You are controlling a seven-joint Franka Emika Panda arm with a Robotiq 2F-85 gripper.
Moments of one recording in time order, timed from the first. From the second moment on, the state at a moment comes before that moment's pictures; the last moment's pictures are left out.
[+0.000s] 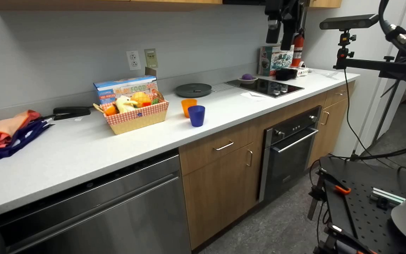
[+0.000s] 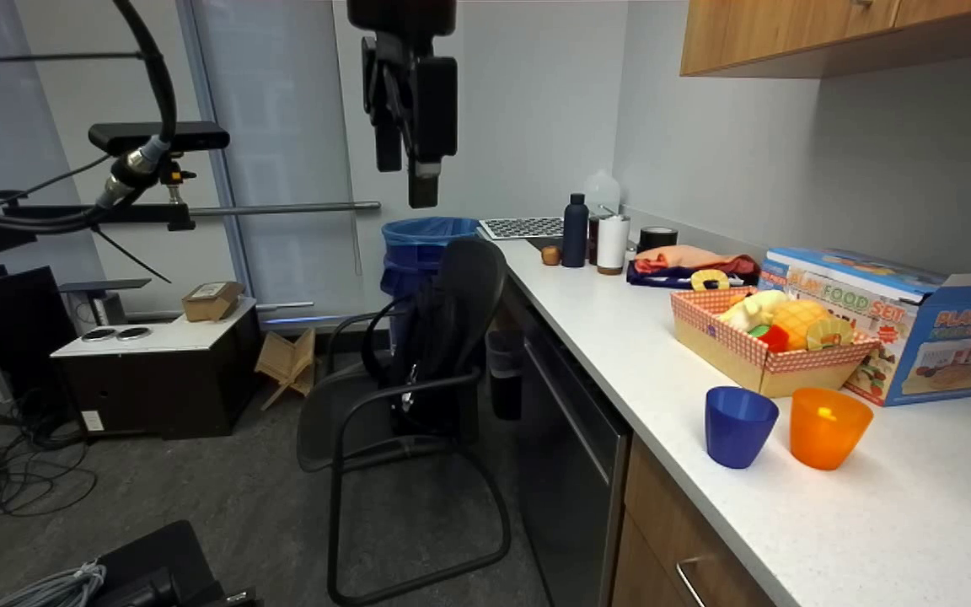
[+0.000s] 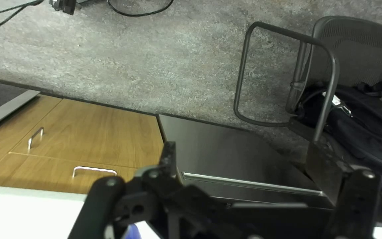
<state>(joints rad) -0.03 -0.57 -0.11 -2.28 0.16 1.78 0.15</state>
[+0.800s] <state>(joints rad) -0.11 -0.47 -0.09 -2.47 0.07 2.13 0.16</state>
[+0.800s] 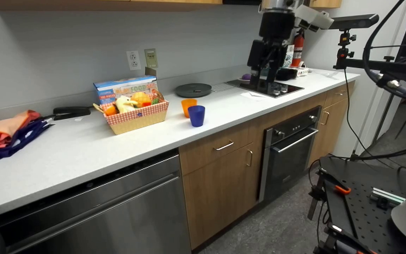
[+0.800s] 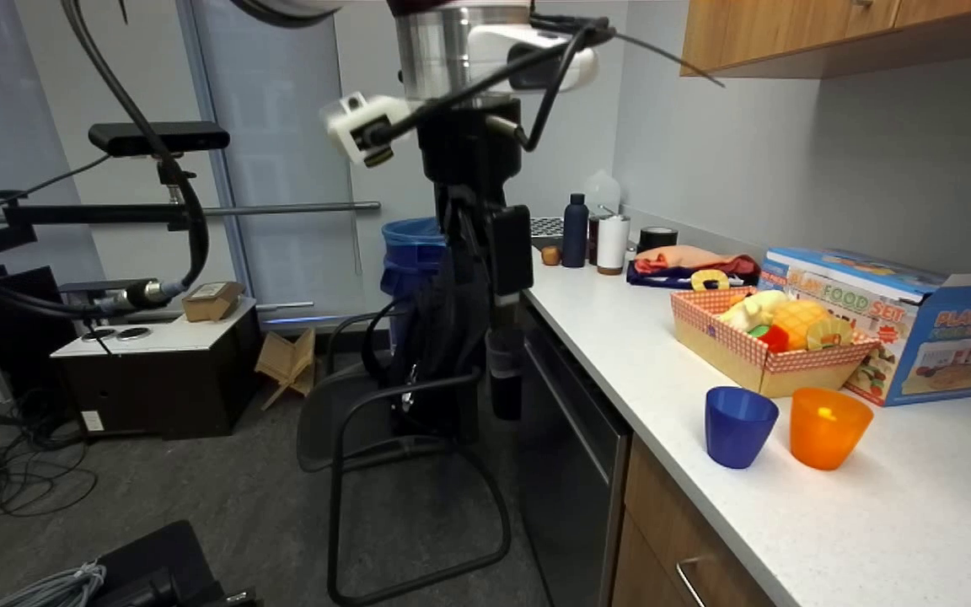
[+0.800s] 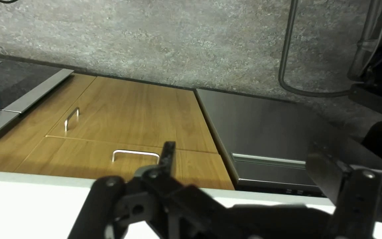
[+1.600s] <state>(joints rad) -0.22 -0.19 -0.13 -2.48 -0.01 2.44 0.25</state>
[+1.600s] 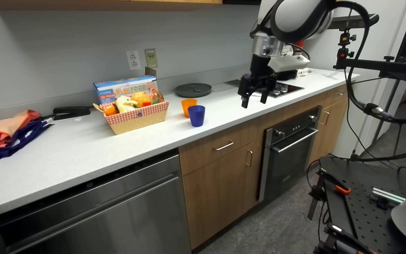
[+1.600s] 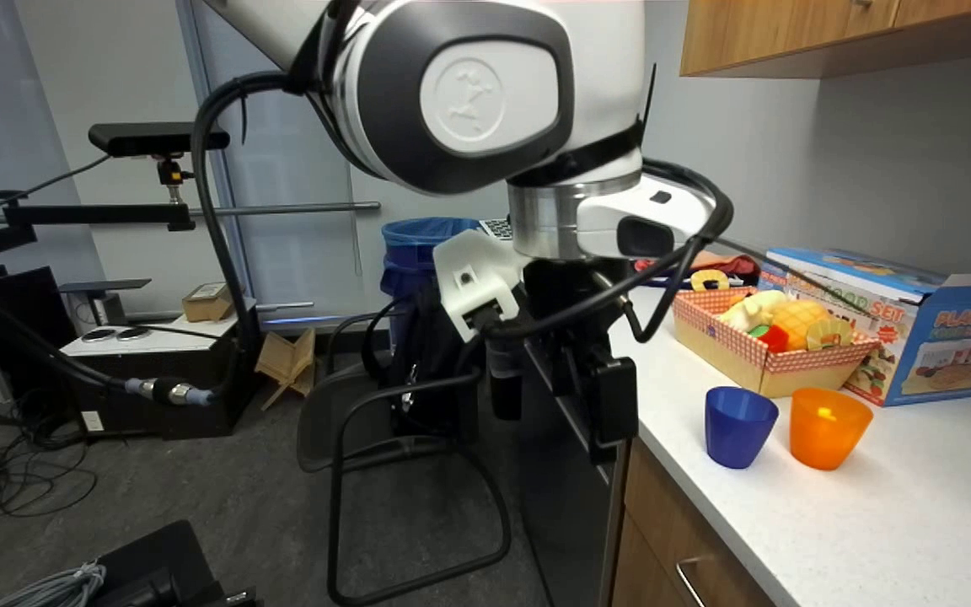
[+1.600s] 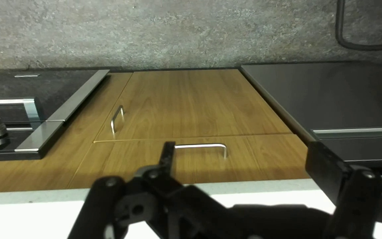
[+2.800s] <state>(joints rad) -0.23 -0.04 -0.16 -2.44 0.00 2.47 0.28</state>
